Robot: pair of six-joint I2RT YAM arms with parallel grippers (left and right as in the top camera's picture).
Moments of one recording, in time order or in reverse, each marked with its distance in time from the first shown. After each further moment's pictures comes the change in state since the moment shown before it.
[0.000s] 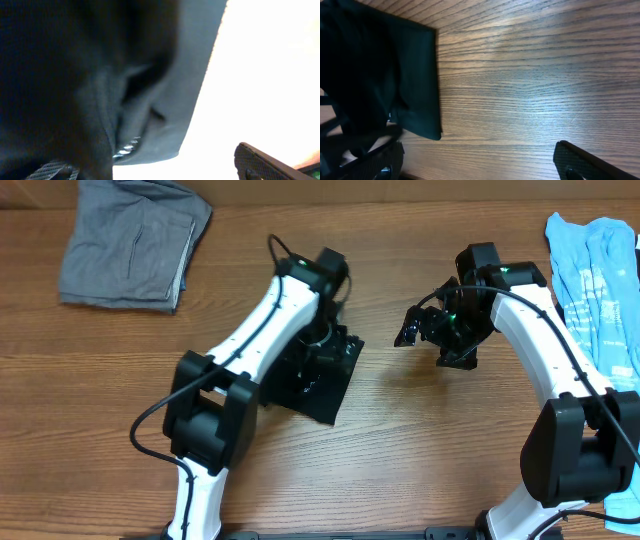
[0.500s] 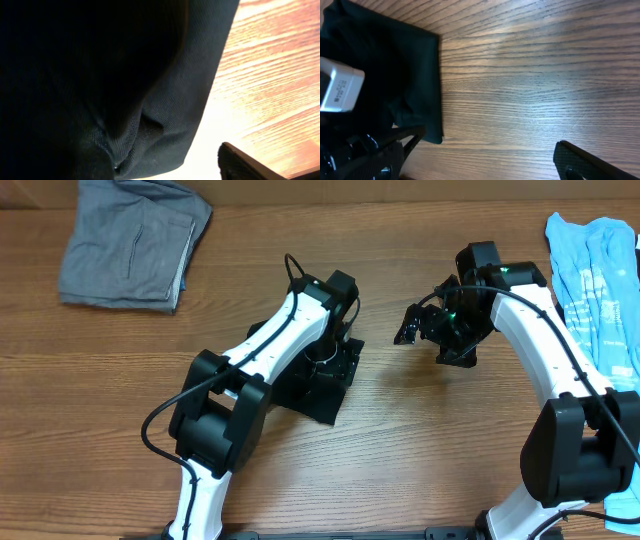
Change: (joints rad) left arm -0.035 0.002 -0.113 0.069 0.000 0.016; right arm 0.000 0.000 0.000 0.023 0.000 0.000
